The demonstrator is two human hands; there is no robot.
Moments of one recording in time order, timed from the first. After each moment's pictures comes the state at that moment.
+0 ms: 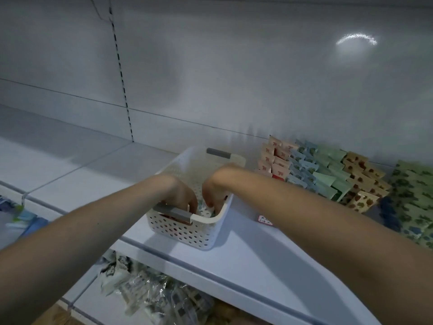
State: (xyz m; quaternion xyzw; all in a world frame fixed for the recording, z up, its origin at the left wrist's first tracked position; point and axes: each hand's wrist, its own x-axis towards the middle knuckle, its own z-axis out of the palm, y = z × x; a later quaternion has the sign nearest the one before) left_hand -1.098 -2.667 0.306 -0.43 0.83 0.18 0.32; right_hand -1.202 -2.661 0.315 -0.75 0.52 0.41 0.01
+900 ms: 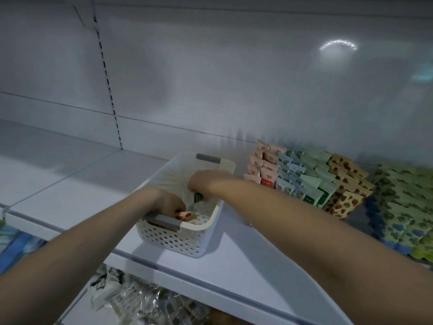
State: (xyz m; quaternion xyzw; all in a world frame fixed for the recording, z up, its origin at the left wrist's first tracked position) left_hand -1.092 -2.671 0.294 -0.41 0.85 0.17 0.27; right_hand -1.212 -2.658 0.323 -0.81 0.56 0.21 -0.01
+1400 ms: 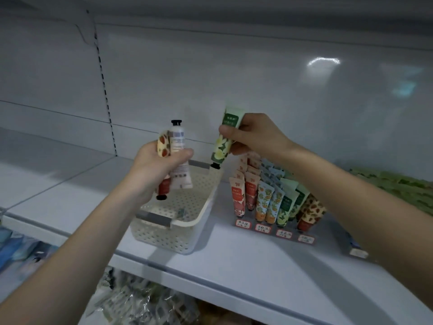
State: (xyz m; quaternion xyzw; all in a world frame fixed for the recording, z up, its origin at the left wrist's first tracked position) left_hand -1.097 -2.589 0.372 -0.40 0.60 0.47 -0.52; right_hand -1.288 -2.562 0.431 -0.67 0.55 -0.43 0.26
